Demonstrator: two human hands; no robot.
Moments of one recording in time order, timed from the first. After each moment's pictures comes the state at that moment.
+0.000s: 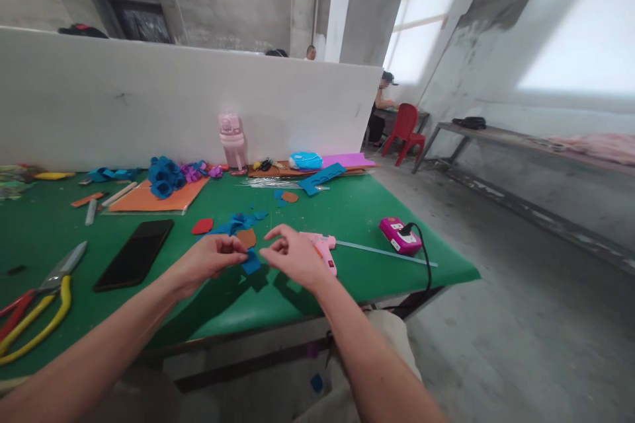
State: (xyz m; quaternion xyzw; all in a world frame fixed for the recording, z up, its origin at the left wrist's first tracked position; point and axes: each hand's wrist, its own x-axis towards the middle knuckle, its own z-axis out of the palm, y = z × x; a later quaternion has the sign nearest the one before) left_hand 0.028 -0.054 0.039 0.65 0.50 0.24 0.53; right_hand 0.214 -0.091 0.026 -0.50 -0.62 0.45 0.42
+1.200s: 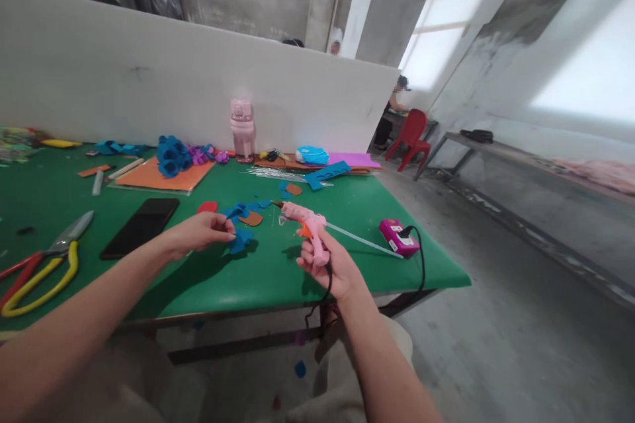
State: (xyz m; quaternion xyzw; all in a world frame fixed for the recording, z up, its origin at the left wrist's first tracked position) left_hand 0.000 -0.027 0.031 0.66 0.51 0.20 0.52; right_hand 0.254 -0.117 0.018 -0.42 -0.33 0.67 0.52
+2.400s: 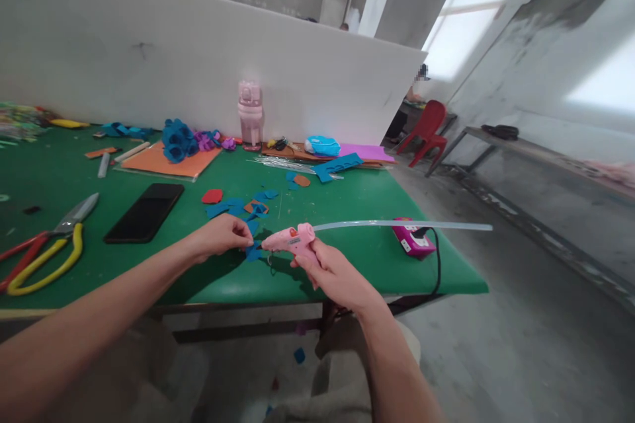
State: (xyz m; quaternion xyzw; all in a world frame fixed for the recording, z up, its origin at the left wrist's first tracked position) left_hand 0.025 -0.043 0.011 0.69 0.54 0.16 0.46; right_hand 0.248 -0.139 0.034 -0.52 -0.68 0.43 0.28
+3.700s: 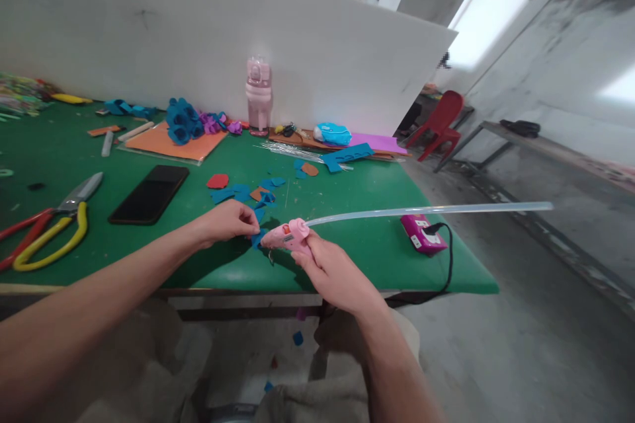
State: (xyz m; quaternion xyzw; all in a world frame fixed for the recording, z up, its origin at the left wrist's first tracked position) left_hand 0.024 -0.039 0.006 0.72 0.51 0.15 0.44; right_hand 0.236 -0.140 0.032 -0.52 -0.78 0.28 0.21
